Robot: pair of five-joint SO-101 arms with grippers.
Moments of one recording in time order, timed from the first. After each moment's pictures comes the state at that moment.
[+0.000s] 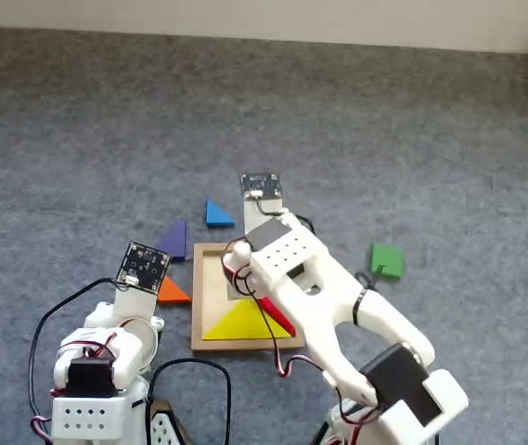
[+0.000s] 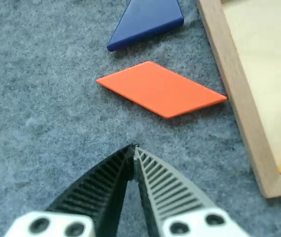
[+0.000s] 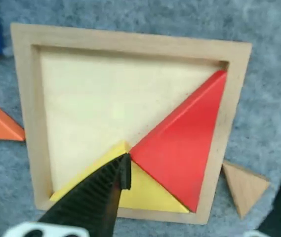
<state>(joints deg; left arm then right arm) -5.9 -102.8 96.0 76.5 -10.9 -43.0 -4.6 29.3 66.2 -26.1</state>
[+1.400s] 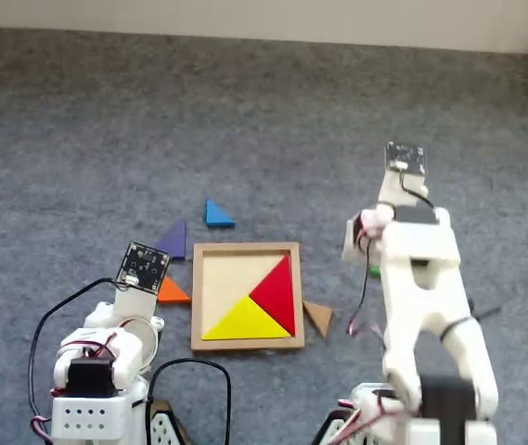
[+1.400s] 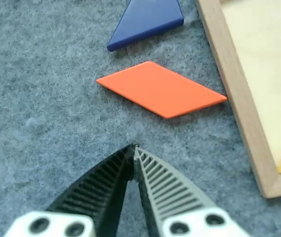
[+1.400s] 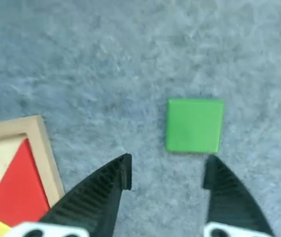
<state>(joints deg) -5.9 -102.8 96.0 76.5 -10.9 -5.4 -10.9 33.1 63.5 -4.2</state>
